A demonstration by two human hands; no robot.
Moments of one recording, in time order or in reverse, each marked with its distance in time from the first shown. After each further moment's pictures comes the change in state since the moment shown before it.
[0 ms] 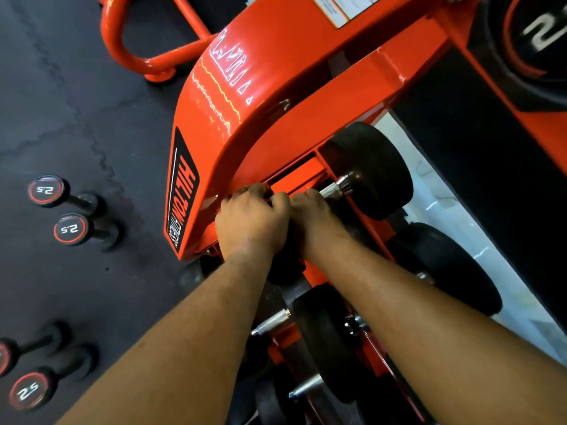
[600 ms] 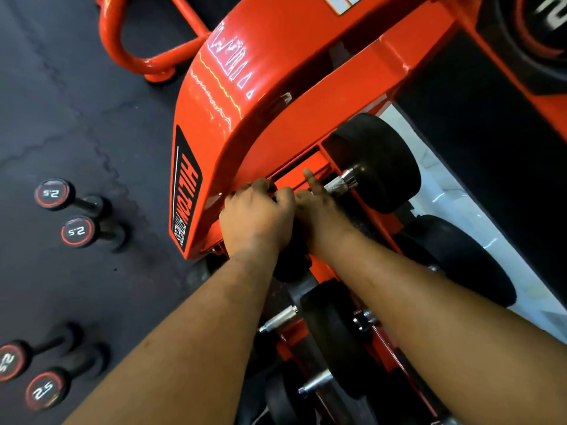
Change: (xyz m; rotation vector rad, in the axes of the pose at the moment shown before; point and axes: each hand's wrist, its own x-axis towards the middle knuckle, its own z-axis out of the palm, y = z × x) left_hand 0.000 0.000 0.000 -0.014 -0.007 0.002; right_hand -0.001 0.002 0.009 -0.072 -0.028 -0.095
